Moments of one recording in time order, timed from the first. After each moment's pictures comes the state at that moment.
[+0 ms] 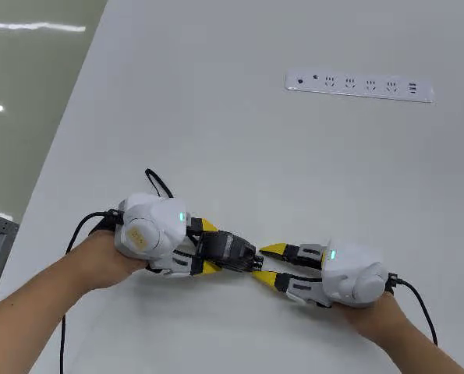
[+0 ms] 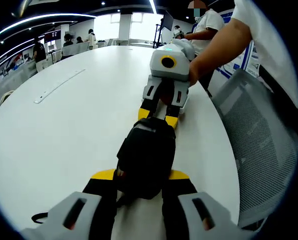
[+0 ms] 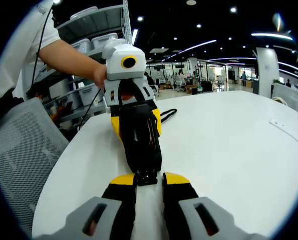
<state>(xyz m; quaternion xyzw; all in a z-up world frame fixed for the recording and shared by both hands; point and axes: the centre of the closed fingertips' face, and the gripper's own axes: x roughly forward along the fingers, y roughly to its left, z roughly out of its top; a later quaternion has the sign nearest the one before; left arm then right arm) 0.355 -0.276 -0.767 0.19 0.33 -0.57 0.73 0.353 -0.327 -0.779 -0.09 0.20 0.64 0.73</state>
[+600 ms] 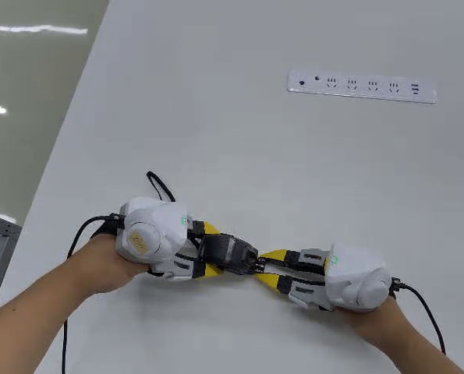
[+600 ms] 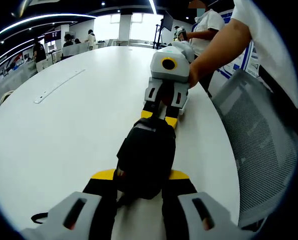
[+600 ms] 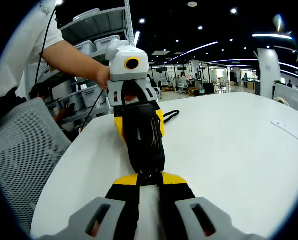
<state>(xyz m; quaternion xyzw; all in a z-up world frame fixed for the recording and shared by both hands) 0.355 -0.277 -0.767 0.19 0.33 -0.57 0.73 0.349 -0.324 -0.779 -0.08 0.19 0.65 0.73</state>
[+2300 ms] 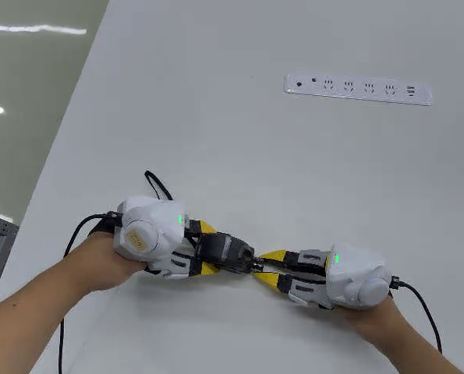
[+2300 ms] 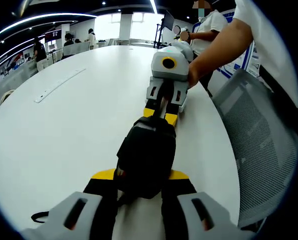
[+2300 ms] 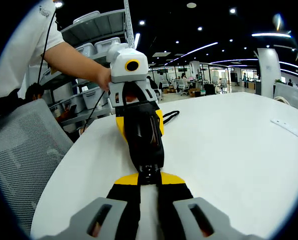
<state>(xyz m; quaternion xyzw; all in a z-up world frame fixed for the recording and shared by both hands) 0.355 -0.275 -0.767 0.19 0.33 -0.57 0.73 0.349 -0.332 -0.778 -0.07 0.19 0.66 0.73</state>
